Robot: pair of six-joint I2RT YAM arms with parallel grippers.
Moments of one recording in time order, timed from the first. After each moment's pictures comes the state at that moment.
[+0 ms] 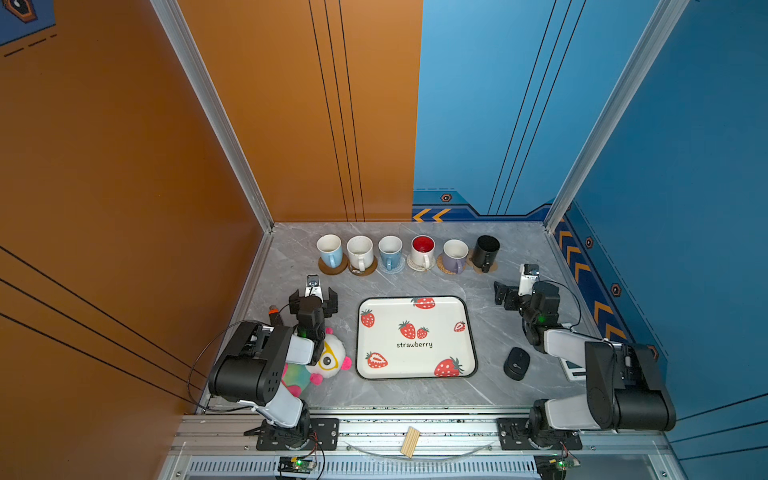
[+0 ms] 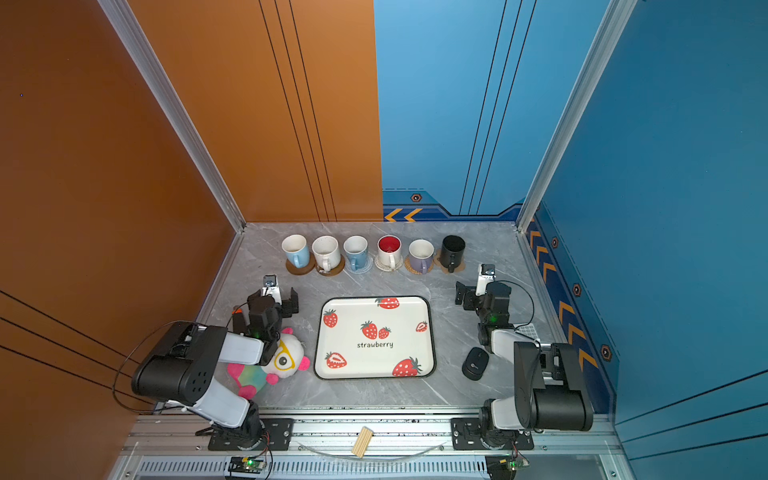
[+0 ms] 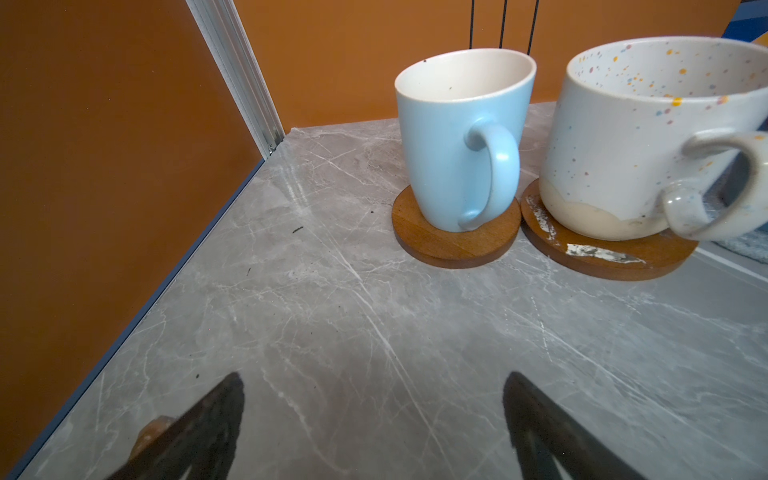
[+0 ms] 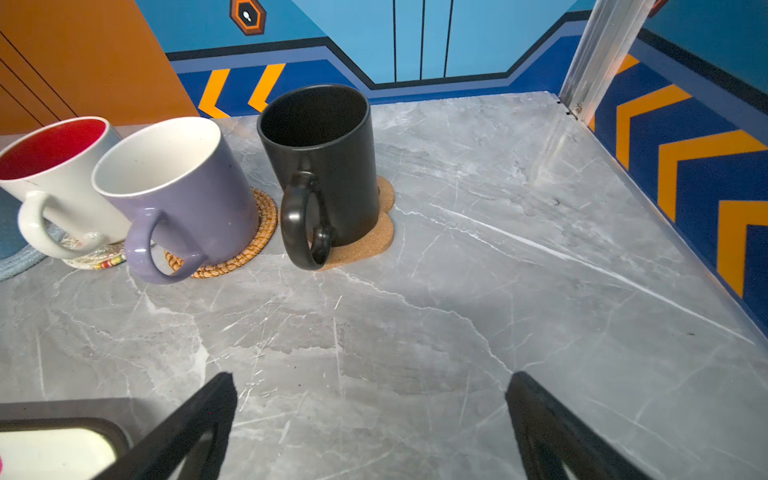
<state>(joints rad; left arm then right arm) -0.12 1.58 0.32 0.95 -0.36 0.04 -0.05 1.43 0.44 0.60 -0.09 0.05</state>
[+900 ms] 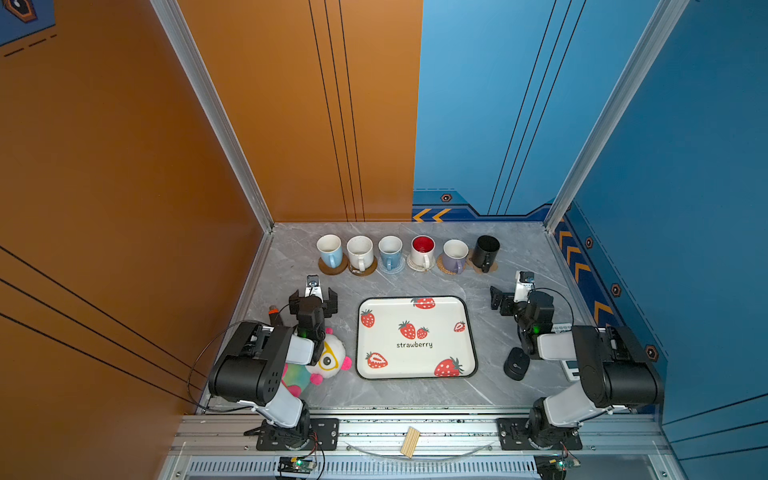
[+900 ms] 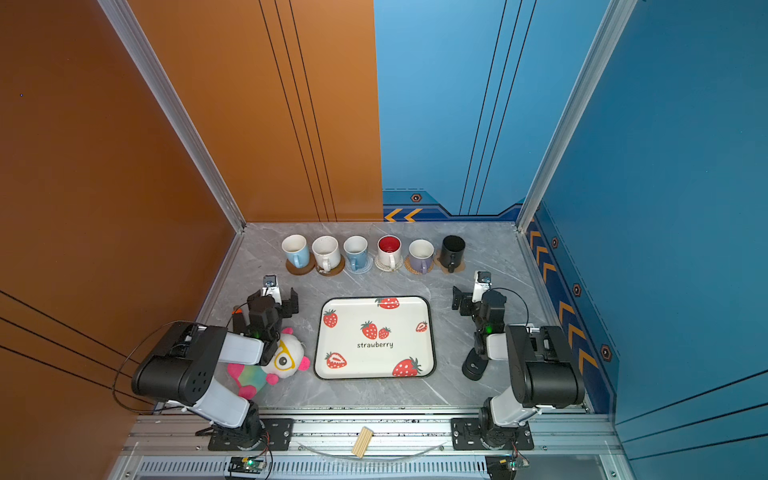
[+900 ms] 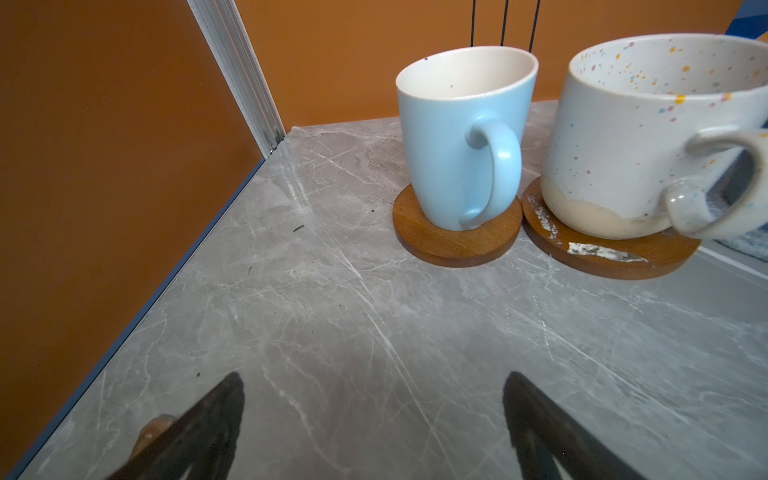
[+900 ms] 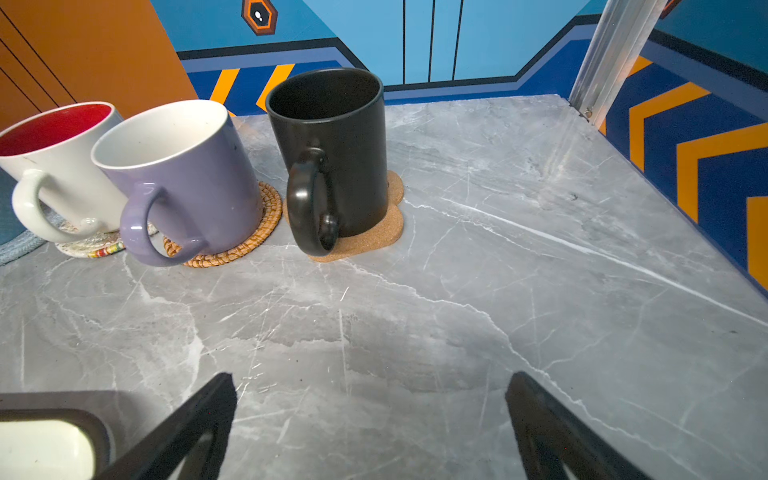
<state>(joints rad) -0.12 1.58 0.32 0.95 -0.37 0.04 -0.02 1.55 0.35 0.84 -0.06 0.05</state>
